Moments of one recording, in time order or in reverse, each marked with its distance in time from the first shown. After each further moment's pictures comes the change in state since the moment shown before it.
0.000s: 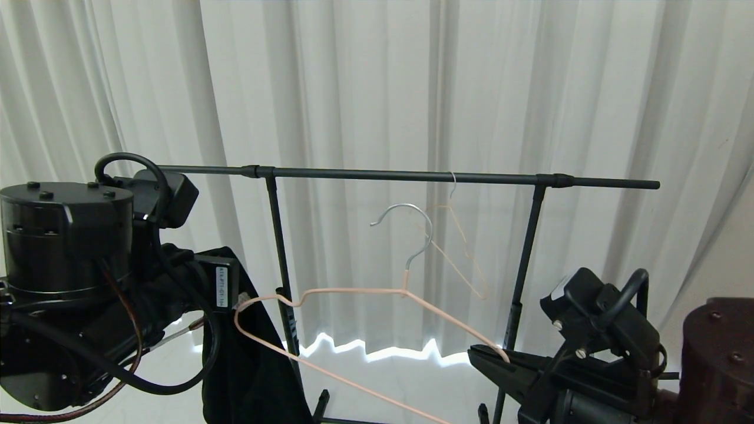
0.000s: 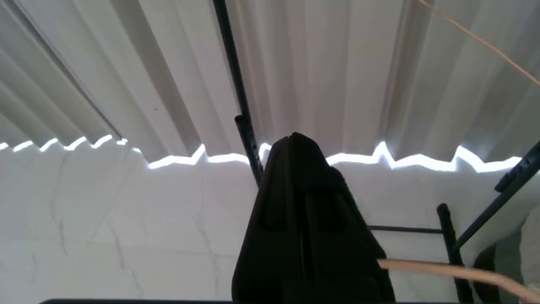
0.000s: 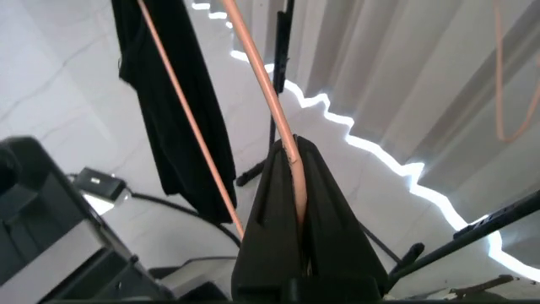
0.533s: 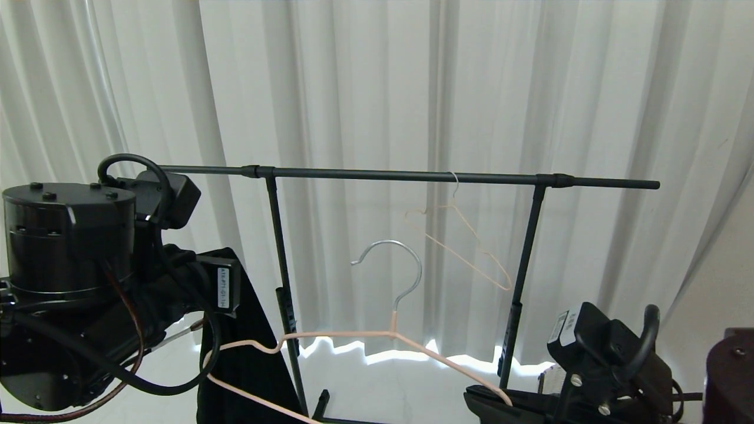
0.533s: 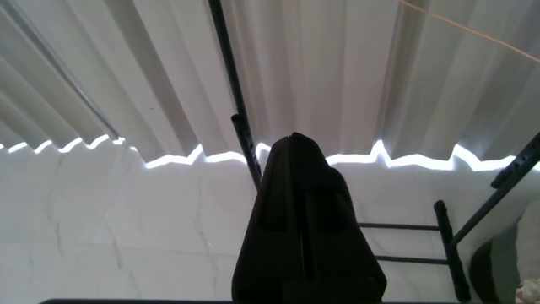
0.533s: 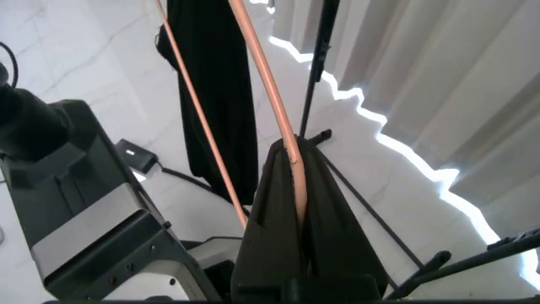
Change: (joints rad) left arm -0.001 0.003 0.001 0.000 -0.005 0.000; right arm 0.050 -0.034 0.059 0.001 0.100 -0.002
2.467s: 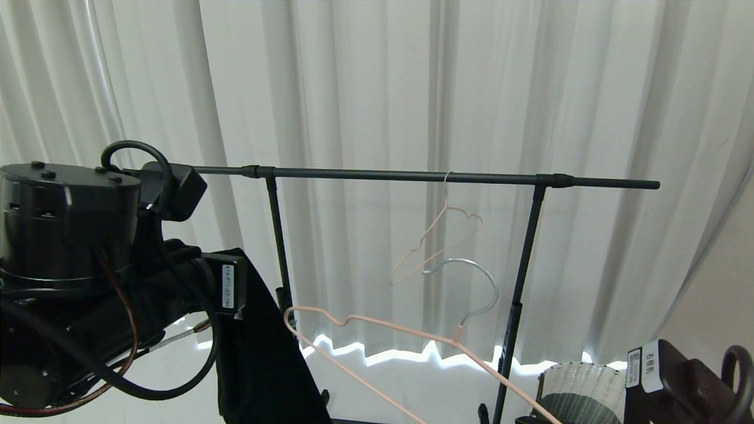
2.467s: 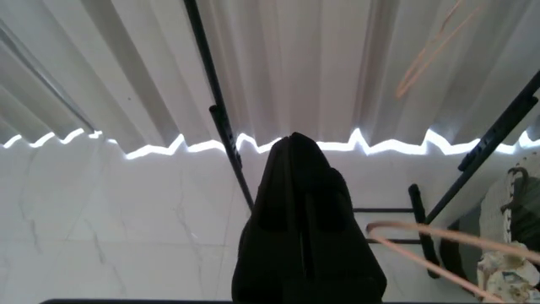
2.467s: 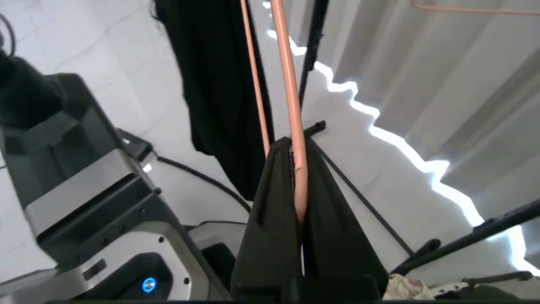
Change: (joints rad) left arm -0.055 -0.010 -0.094 0.161 -0.026 -0.066; right arm 0.002 -0.151 0.154 0.005 0.018 -0.016
